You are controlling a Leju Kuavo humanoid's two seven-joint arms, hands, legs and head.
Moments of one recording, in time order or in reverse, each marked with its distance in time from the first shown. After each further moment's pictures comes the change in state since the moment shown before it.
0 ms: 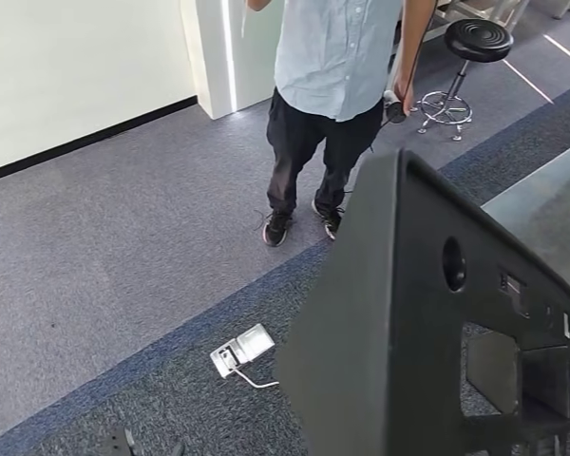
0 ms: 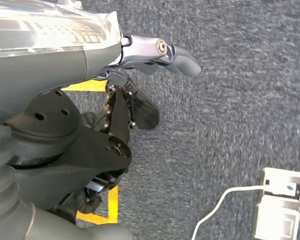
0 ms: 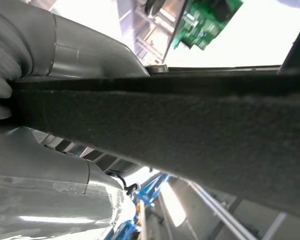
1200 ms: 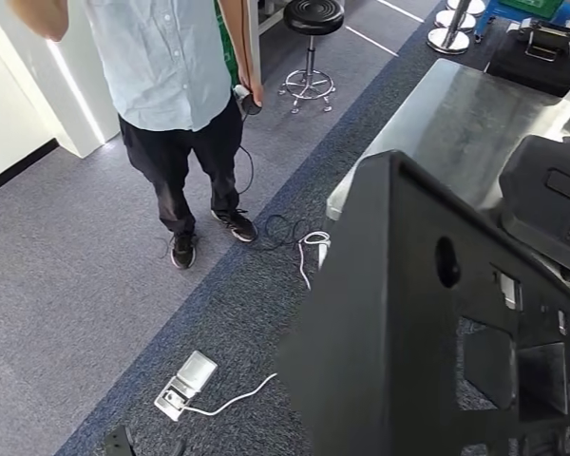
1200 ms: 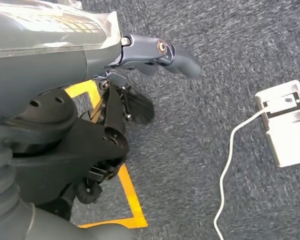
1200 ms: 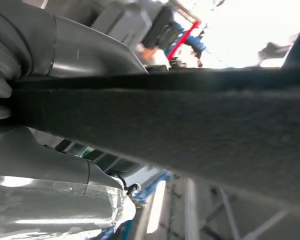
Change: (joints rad) left arm -0.005 0.001 -0.003 0.000 0.000 -0.007 -0.017; right arm -0.003 -0.010 -0.001 0.008 0.002 0.000 0.012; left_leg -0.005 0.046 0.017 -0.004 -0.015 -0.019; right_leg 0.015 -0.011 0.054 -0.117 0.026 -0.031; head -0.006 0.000
